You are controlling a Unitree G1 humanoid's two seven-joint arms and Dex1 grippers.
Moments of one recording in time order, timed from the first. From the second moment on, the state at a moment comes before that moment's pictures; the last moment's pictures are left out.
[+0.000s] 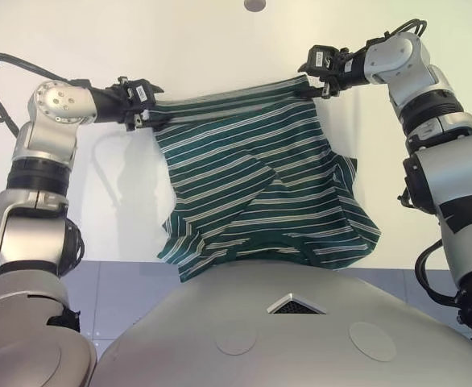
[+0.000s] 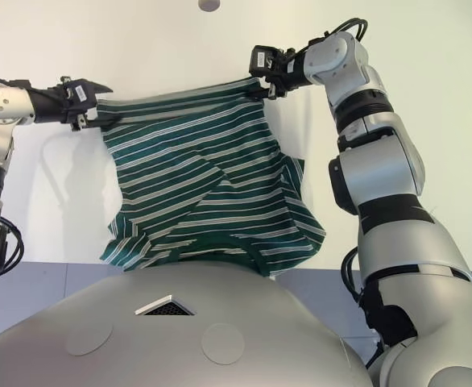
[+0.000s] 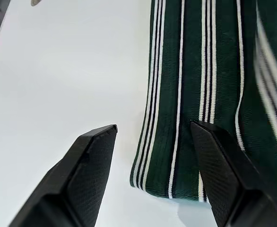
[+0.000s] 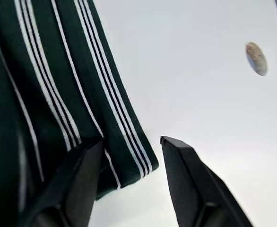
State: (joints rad) left arm -0.53 0.67 -0.29 0.72 0.21 -0.31 -0.90; right arm -0.93 -0.36 0.42 1.25 -0.29 -0.31 0.88
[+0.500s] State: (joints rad) left arm -0.97 0.52 -0.39 1.33 0.50 -0.39 -0.31; right arm -1.01 -0.23 0.44 1.37 -0.47 -0.10 0.31
